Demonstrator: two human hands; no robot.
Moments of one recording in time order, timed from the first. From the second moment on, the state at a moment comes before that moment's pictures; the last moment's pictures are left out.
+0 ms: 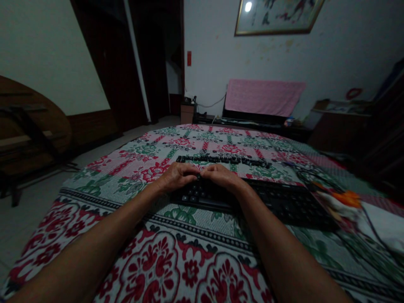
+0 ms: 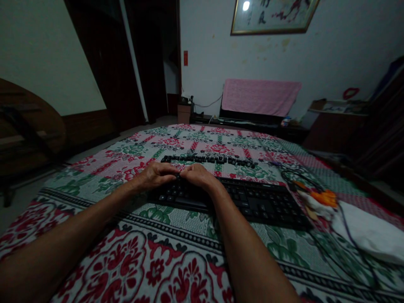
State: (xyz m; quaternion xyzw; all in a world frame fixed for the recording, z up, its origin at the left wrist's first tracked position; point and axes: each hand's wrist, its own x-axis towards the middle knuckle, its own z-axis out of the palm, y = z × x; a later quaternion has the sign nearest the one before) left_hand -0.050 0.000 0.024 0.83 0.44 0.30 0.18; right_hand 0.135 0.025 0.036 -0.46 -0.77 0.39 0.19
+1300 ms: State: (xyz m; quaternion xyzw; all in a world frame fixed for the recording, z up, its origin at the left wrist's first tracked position) left_hand -0.052 0.009 0.036 0.66 0.61 0.15 0.41; right_hand 0.133 0.032 0.020 -0.38 -0.85 0.31 0.21
